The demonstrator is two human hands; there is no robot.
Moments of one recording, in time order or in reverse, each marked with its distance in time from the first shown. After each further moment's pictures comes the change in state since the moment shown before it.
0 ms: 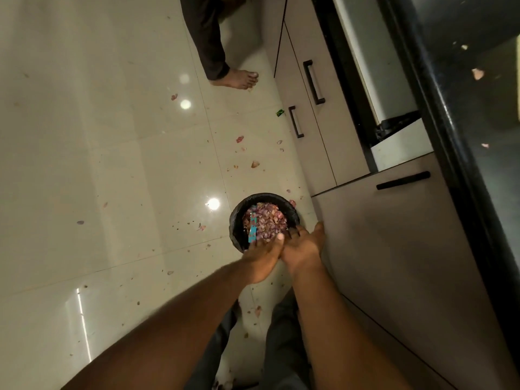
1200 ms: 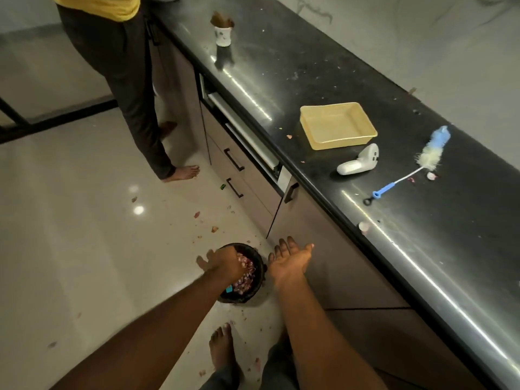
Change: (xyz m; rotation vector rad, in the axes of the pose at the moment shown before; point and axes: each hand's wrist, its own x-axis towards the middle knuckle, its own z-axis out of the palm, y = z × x) left_hand -0.195 0.110 -0.002 0.885 0.152 0.133; right_hand -0.206 -0.019 -0.036 0.320 -0.122 -0.345
